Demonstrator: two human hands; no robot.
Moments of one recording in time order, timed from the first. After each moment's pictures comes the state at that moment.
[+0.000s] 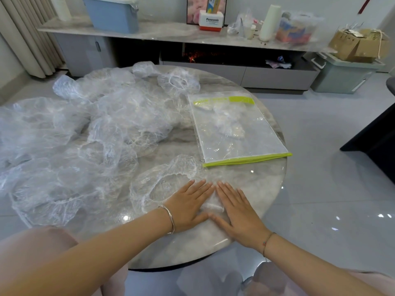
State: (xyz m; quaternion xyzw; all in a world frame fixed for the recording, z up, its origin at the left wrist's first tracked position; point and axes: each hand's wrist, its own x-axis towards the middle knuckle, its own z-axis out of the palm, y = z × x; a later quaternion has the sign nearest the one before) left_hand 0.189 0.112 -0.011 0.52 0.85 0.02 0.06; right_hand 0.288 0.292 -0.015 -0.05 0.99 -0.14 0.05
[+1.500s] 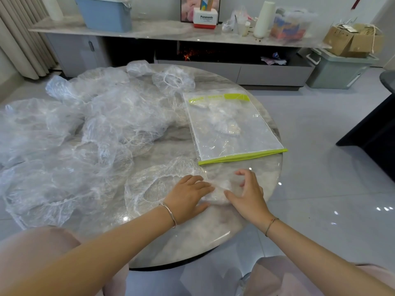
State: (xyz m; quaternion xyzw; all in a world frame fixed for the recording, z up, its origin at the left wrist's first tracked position) left_hand 0.185 0.126 -0.012 0.52 0.84 0.12 -0.09; right_hand 0.273 0.304 0.011 0.18 0.90 -0.38 -0.11
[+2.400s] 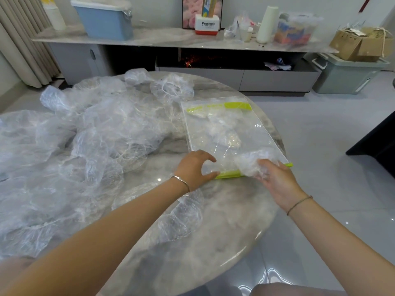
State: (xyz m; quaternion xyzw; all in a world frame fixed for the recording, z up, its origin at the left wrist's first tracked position) left_hand 0.101 0.194 0.022 0.35 0.88 0.31 0.05; right_hand 0.211 0.377 0.067 0.35 0.54 -0.75 -0.14
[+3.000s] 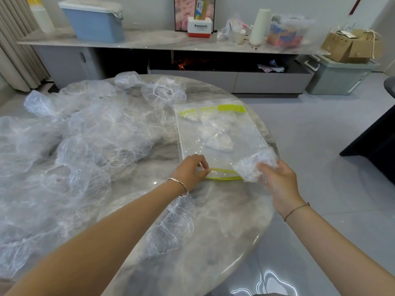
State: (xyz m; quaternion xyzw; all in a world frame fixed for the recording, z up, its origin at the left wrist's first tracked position) left_hand 0.075 0.218 -0.006 0.32 0.85 0.41 0.10; right_hand 0.207 0.393 0.061 0.35 0.64 -0.65 -0.24
